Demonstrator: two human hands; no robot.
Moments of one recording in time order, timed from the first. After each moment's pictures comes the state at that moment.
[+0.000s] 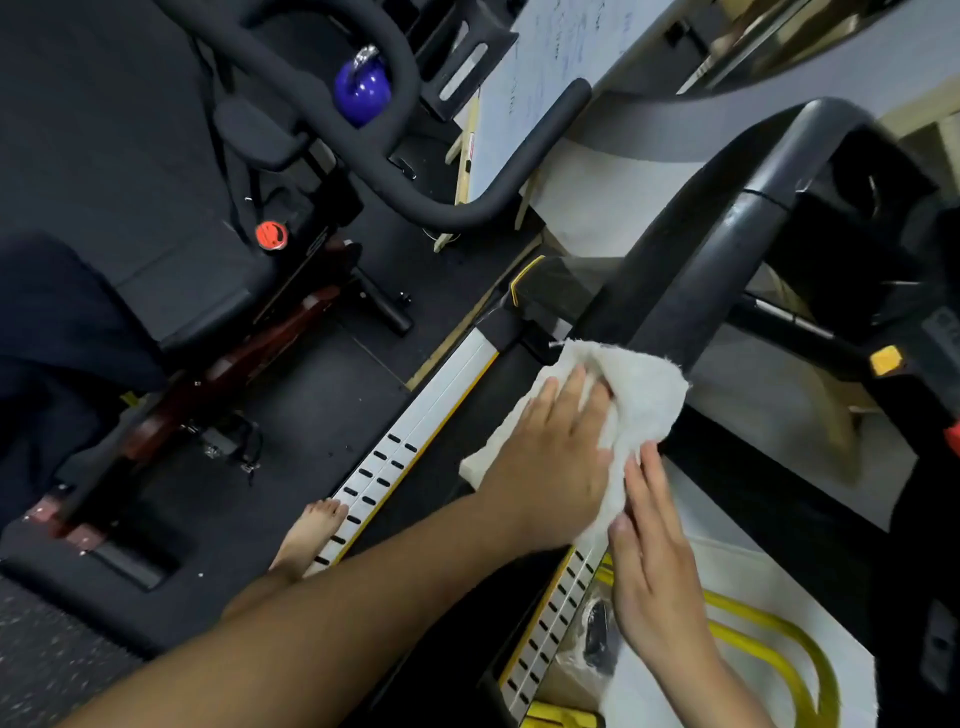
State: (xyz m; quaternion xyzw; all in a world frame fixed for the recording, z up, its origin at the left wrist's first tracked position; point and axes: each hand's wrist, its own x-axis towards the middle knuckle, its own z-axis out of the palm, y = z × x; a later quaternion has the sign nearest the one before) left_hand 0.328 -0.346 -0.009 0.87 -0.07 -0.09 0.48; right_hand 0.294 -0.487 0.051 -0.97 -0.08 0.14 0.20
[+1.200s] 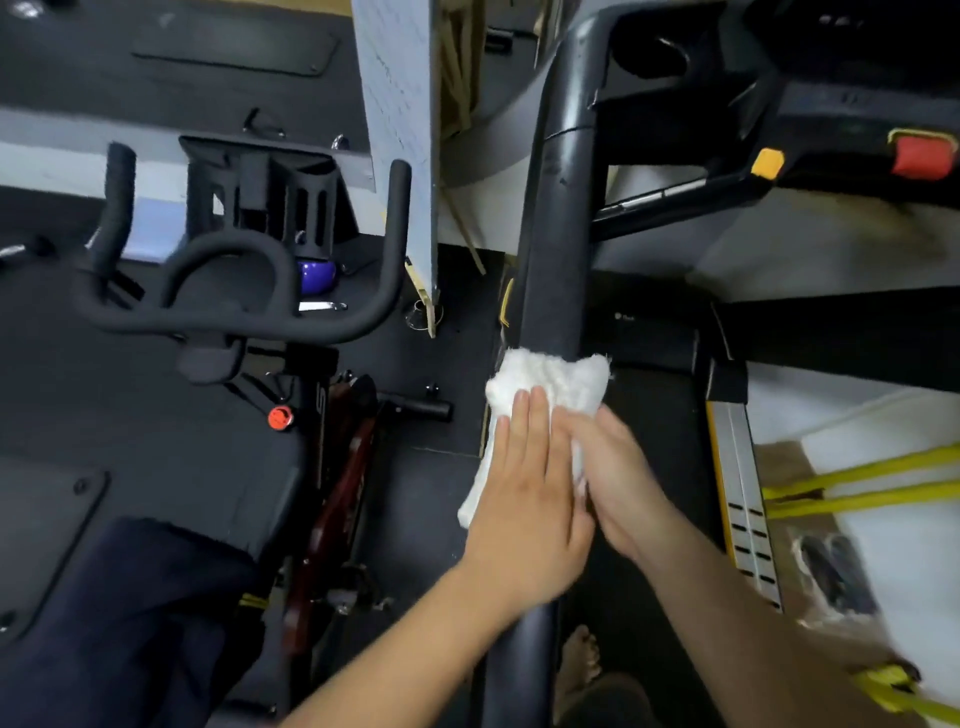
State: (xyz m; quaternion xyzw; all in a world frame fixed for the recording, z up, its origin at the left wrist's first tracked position) left_hand 0.278 -0.343 0.003 0.94 -0.24 -0.03 0.26; right_hand 0.302 -0.444 0.052 -0.64 0.25 0.16 0.71
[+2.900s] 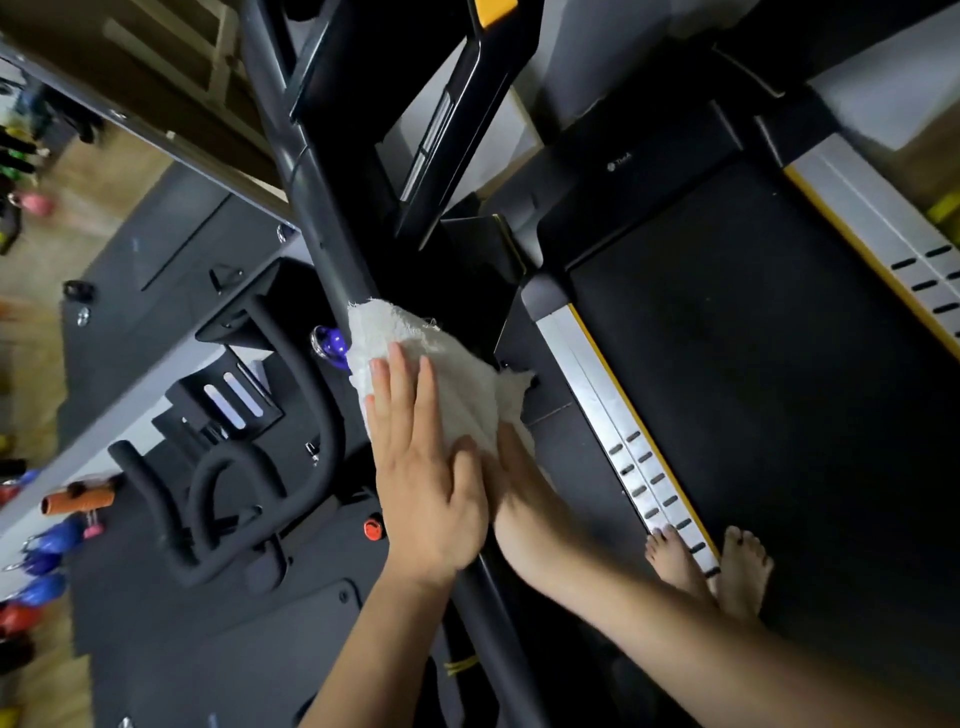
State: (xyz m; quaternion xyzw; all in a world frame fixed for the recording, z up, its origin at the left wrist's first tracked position) left_hand 0.413 -0.391 0.025 0.94 -0.27 -0.01 0.18; right_hand 0.348 -0.452 -0.029 -0.63 0.20 0.12 0.74
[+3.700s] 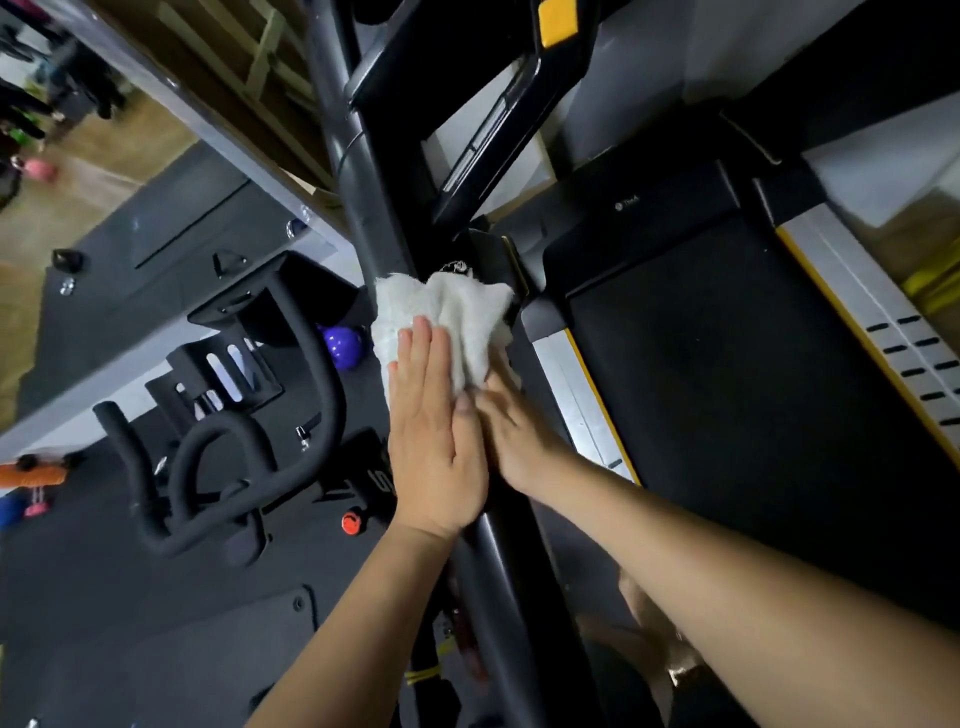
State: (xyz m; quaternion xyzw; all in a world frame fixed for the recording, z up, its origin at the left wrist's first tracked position) left_hand 0.414 -0.387 0.021 0.93 -0.24 0.02 0.28; right_hand 0.391 -0.477 -0.019 -0.64 0.11 0.03 0.76
